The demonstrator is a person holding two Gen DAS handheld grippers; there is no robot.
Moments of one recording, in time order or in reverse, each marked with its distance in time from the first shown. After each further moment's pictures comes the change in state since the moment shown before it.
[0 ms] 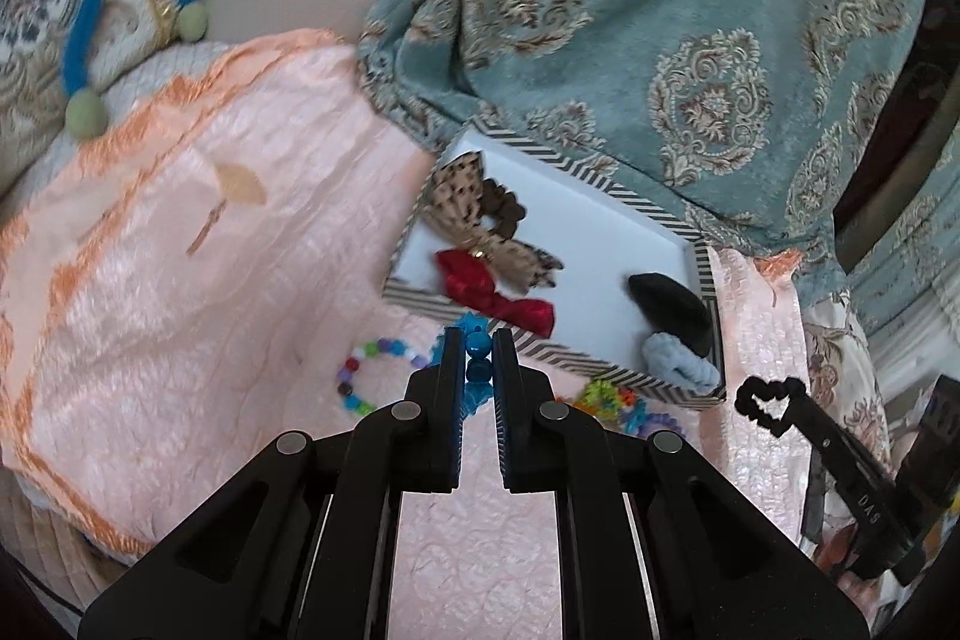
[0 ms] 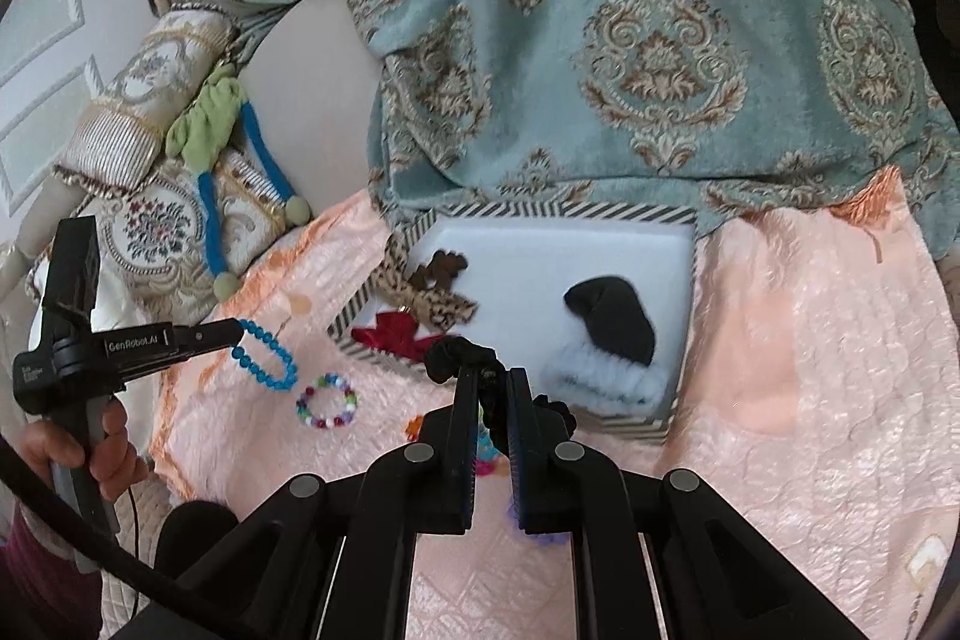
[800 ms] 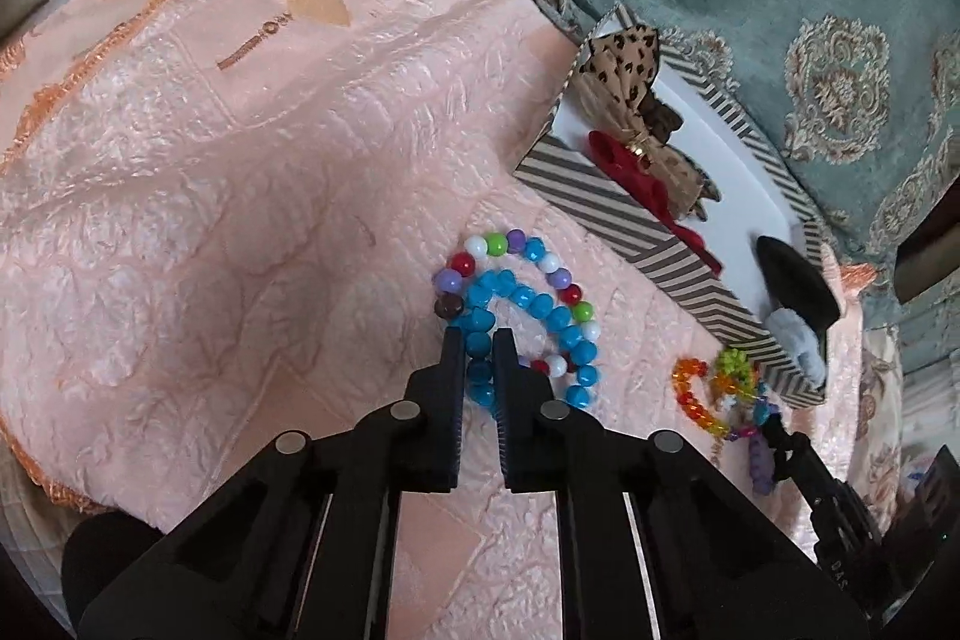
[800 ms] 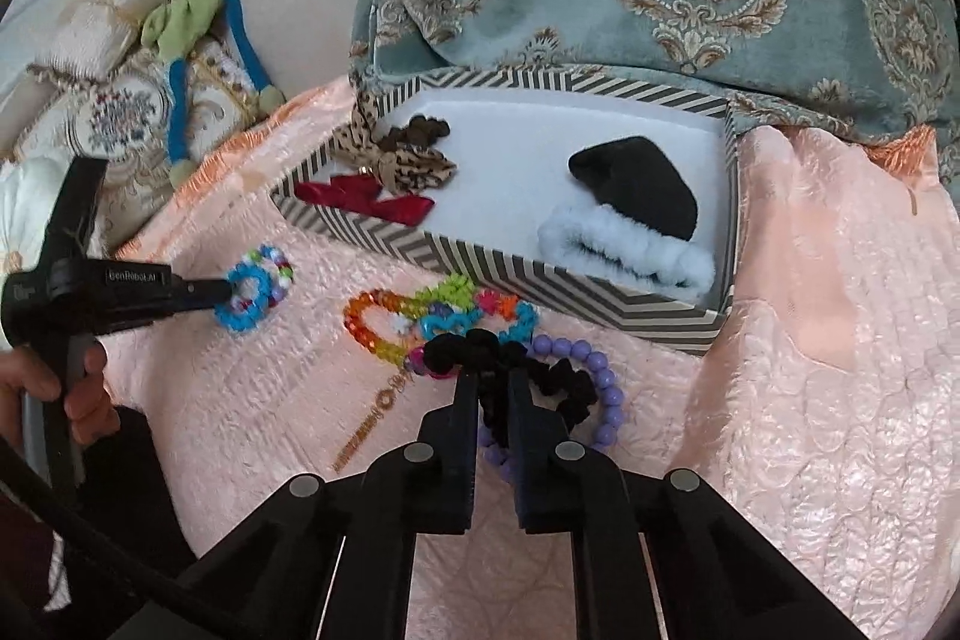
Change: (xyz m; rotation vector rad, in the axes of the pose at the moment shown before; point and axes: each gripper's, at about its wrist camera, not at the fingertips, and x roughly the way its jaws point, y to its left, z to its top) left arm 0.080 0.074 -0.047 -0.220 0.167 0.059; right arm 0.064 0.001 -0.059 -0.086 0.172 -0.040
